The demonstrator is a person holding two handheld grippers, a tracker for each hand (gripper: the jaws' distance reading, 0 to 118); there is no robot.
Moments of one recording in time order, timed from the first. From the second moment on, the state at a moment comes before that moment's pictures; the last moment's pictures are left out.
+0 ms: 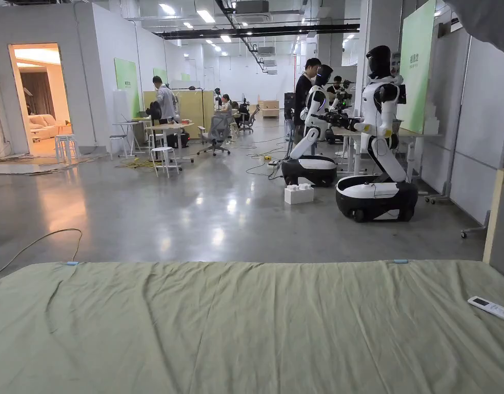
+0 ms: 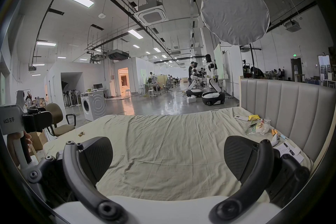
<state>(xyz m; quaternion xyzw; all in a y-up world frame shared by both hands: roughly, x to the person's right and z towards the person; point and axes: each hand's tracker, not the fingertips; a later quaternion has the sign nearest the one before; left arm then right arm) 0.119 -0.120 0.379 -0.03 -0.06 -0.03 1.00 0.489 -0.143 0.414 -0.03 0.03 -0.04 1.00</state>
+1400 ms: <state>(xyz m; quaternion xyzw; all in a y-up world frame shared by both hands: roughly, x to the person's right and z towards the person) 0.118 -0.122 0.379 -0.05 -0.06 -0.04 1.00 0.491 -0.132 0.416 -0.02 0.03 -0.07 1.00</state>
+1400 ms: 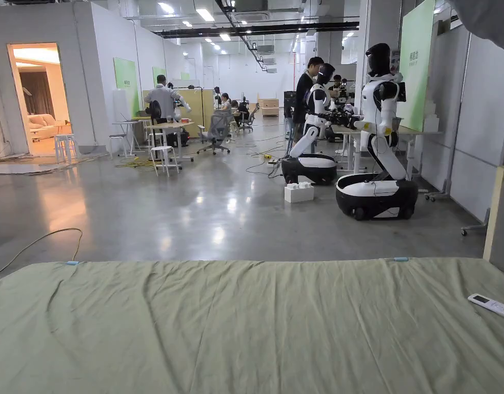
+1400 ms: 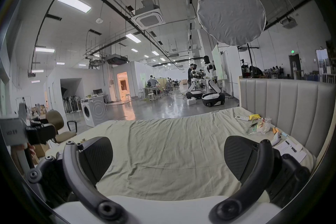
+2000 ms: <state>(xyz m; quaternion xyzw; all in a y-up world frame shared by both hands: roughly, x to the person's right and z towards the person) 0.127 -0.121 0.381 -0.05 -0.10 -0.02 0.99 0.442 -0.125 0.396 -0.17 -0.07 -0.07 0.98</state>
